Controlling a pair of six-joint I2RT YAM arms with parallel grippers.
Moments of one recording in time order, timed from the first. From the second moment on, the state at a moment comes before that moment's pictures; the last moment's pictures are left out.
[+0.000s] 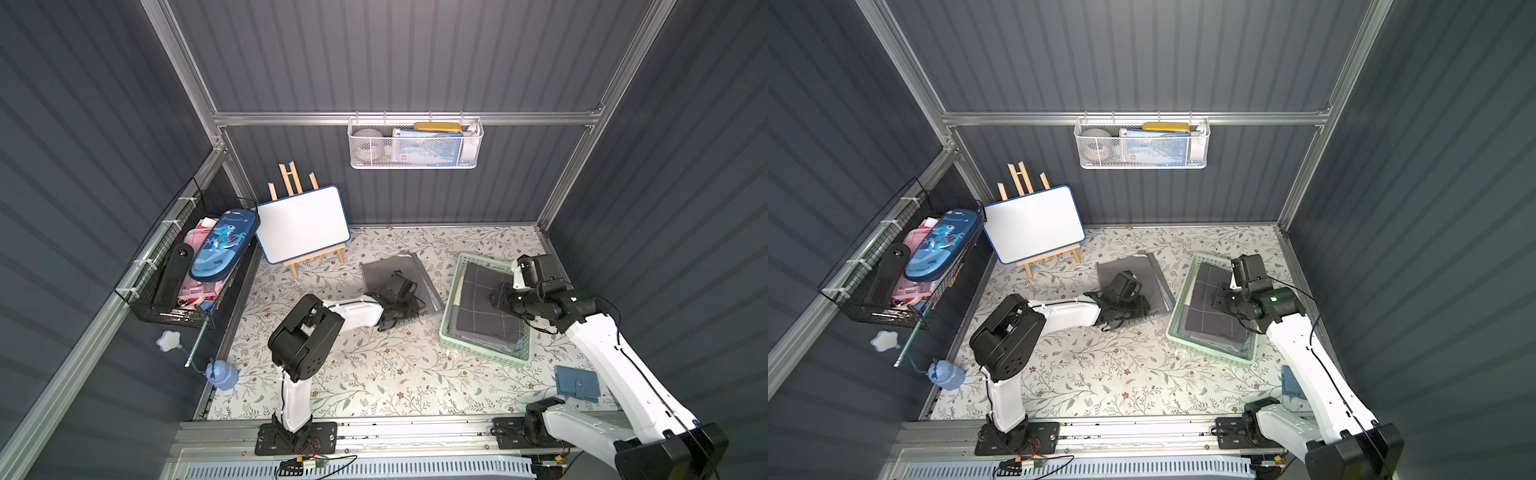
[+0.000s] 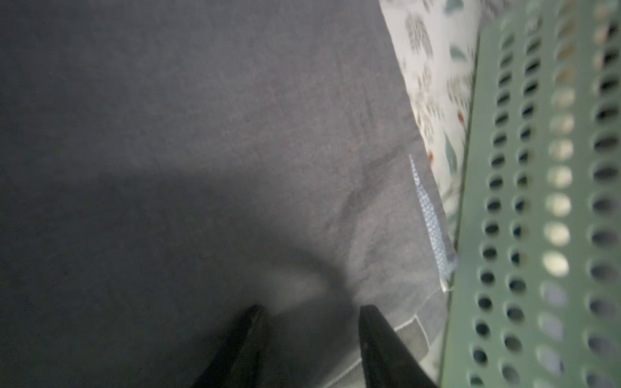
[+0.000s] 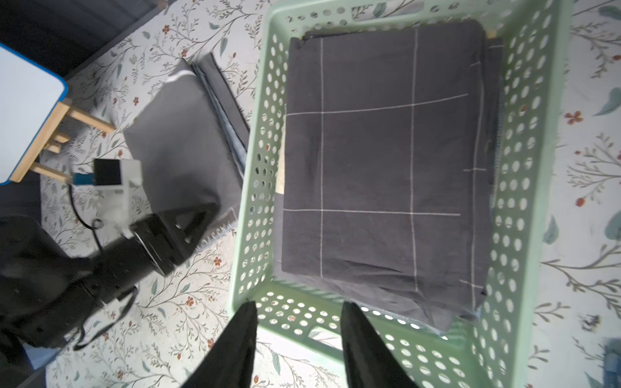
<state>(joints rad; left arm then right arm) -0.82 1.89 1.07 -0.11 0.08 -0.75 0.26 1.08 1.08 -0.91 -0.09 0.57</state>
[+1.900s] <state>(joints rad) -0.52 1.02 0.86 -0.50 0.04 -1.01 0.89 2.03 1.35 -0.63 -0.47 0.85</state>
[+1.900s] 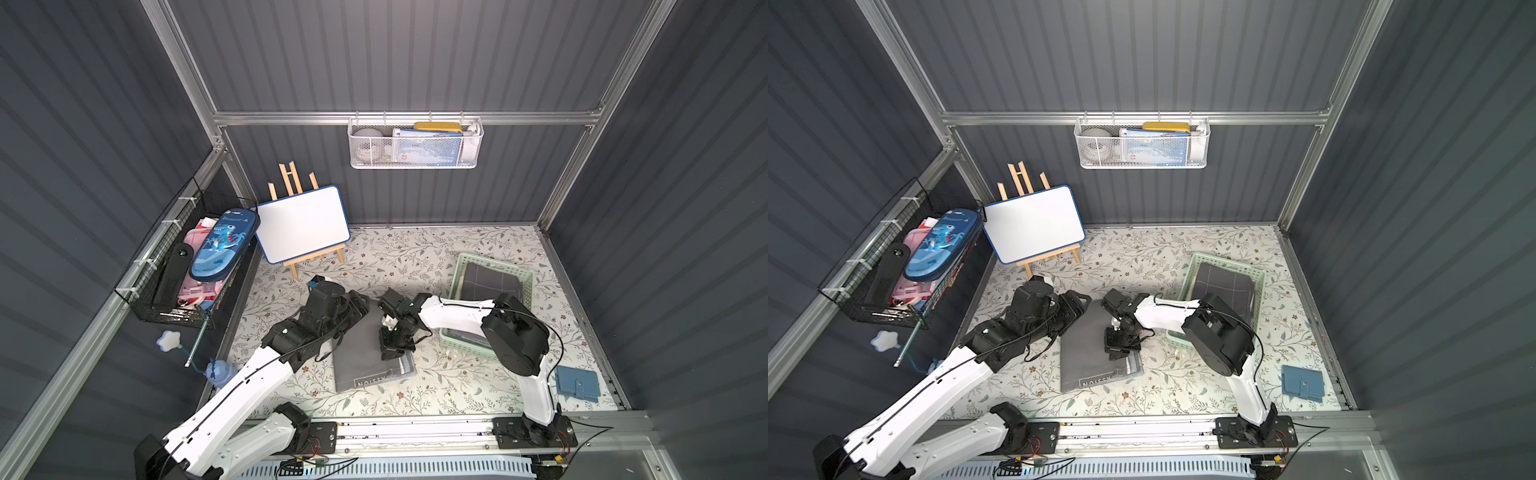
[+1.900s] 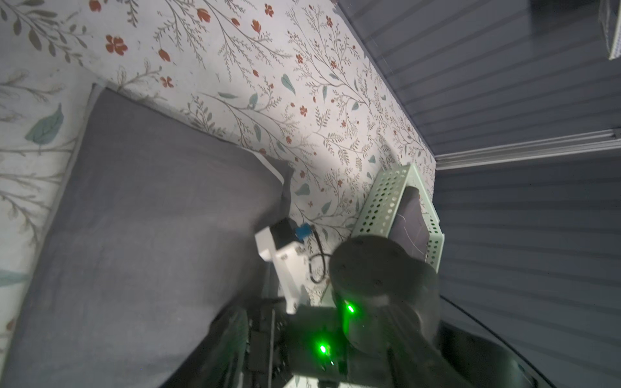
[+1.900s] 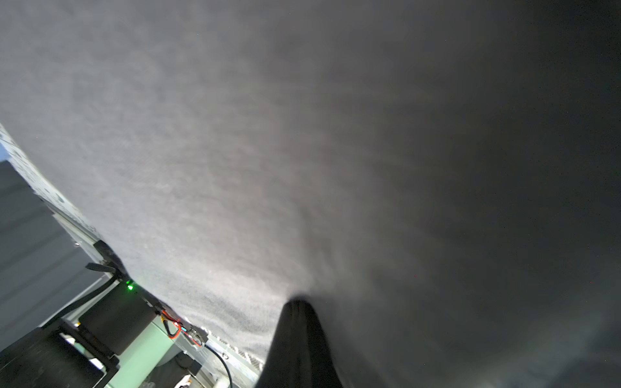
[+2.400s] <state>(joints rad) -0.07 1.34 0.79 -0.23 0.27 -0.68 0.90 1.75 1.25 -0.75 -0.24 0.75</state>
